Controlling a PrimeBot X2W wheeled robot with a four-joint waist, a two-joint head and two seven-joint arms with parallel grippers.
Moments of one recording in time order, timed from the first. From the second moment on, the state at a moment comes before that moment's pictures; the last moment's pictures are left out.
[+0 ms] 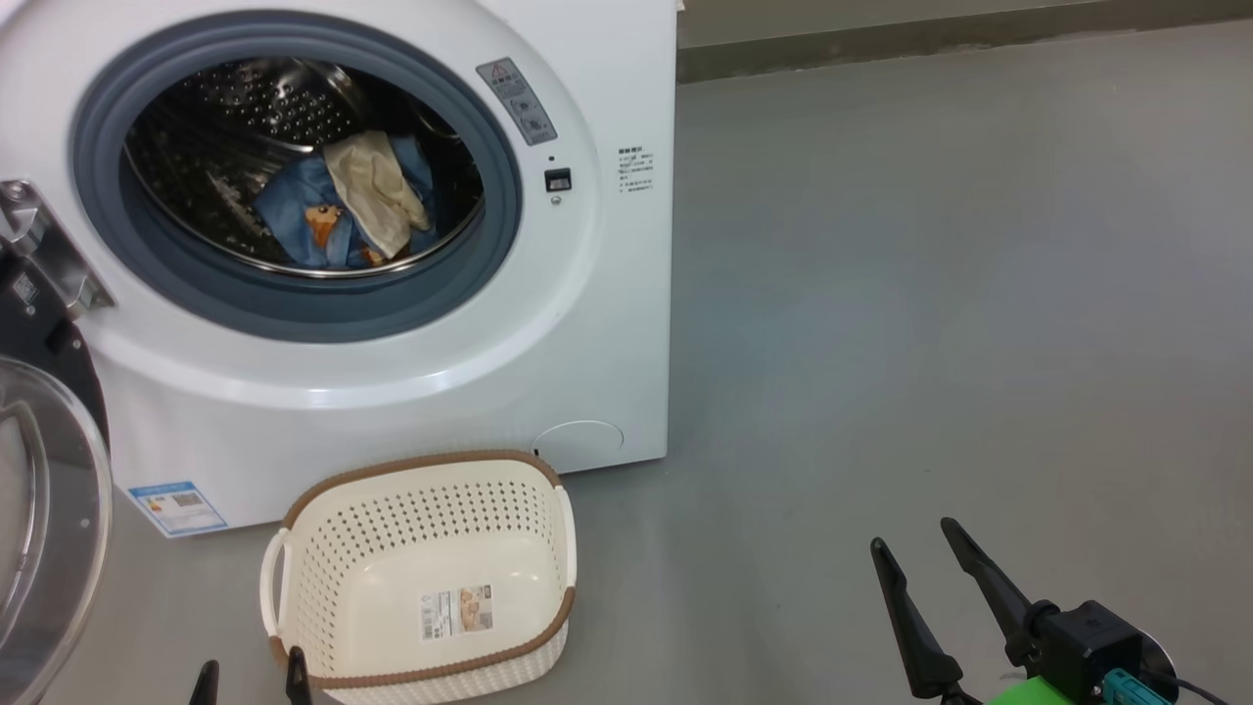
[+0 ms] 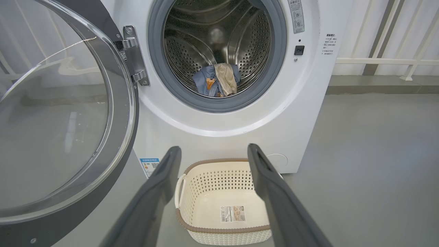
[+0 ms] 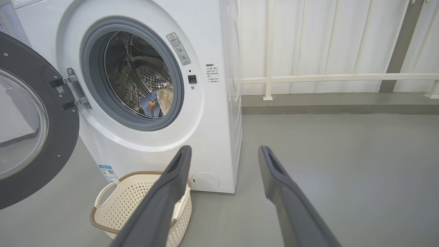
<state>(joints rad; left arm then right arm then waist) 0.21 0.33 -0.34 -0.05 -0.47 0.38 -0.25 0.09 -0.07 0.08 -0.01 0.17 0.13 -0.17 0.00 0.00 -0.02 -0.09</state>
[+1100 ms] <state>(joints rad) 0.20 0.33 -0.35 -0.05 -0.46 0.38 -0.25 0.09 -0.06 0.07 -0.01 0.17 0.13 -0.16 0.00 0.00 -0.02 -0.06</state>
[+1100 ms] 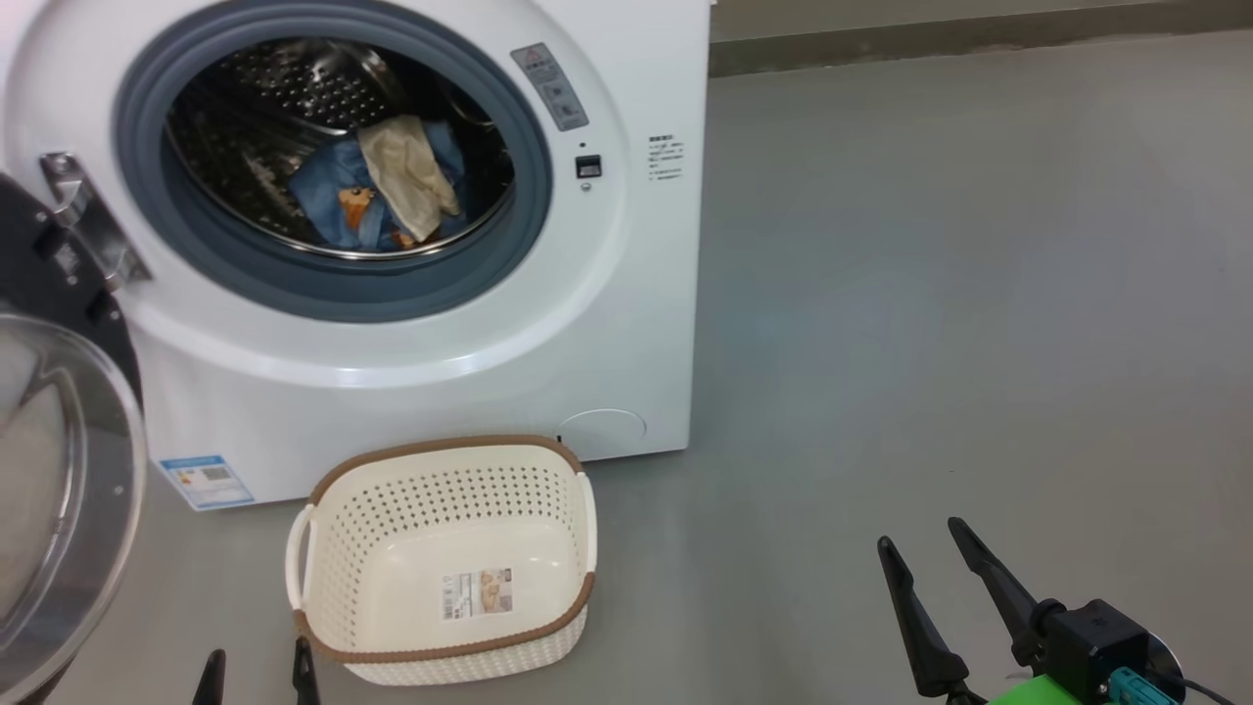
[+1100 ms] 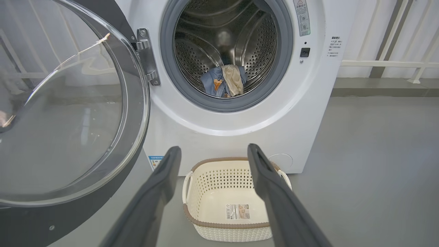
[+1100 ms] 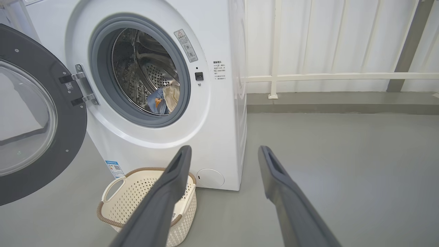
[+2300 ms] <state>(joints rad) 0.19 0.30 -0.34 -0.08 -0.45 0.38 -0.25 0.08 -0.07 0.09 -0.02 0.17 0.13 -0.16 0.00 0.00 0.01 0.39</state>
